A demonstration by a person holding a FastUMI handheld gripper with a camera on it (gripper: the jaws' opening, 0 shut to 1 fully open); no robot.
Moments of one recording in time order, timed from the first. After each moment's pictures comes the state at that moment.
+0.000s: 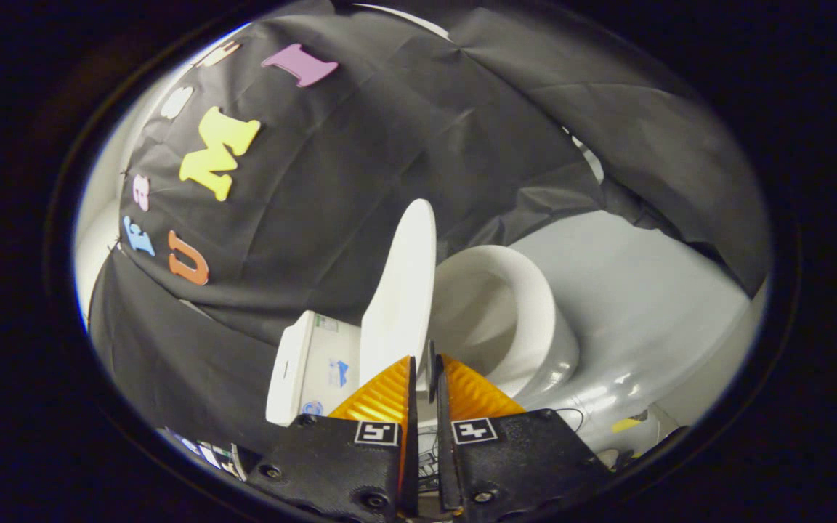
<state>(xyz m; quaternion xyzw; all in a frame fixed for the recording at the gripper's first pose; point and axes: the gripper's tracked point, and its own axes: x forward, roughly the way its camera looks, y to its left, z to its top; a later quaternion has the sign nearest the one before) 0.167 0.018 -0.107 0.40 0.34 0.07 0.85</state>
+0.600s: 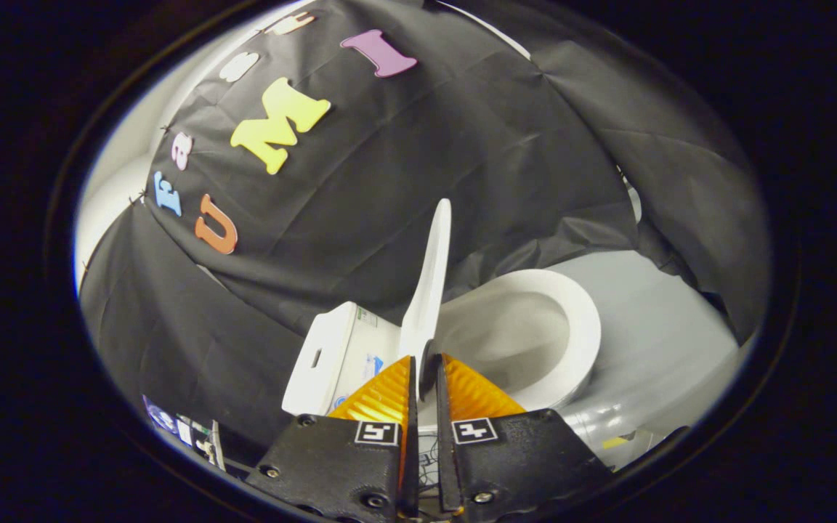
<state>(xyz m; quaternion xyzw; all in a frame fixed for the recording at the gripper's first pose) 0.162 0.079 -0.033 0.32 0.32 0.10 0.89</state>
